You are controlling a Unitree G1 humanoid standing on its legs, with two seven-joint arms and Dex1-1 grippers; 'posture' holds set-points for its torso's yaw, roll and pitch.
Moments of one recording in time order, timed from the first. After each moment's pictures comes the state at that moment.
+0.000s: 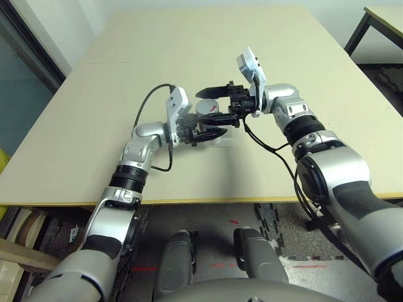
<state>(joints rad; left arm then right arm) -0.69 0.28 -0.08 0.52 -0.26 0.14 -1.13 -1.20 -0.16 0.02 1.18 0.20 -0.11 1.50</state>
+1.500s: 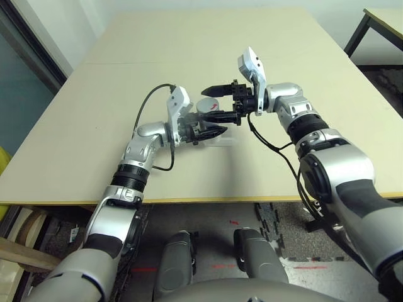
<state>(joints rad) -0.70 0.27 -0.09 0.53 -0.27 0.15 -1.08 -1.21 -0.21 0.02 1.23 0.14 -0.14 1.42</state>
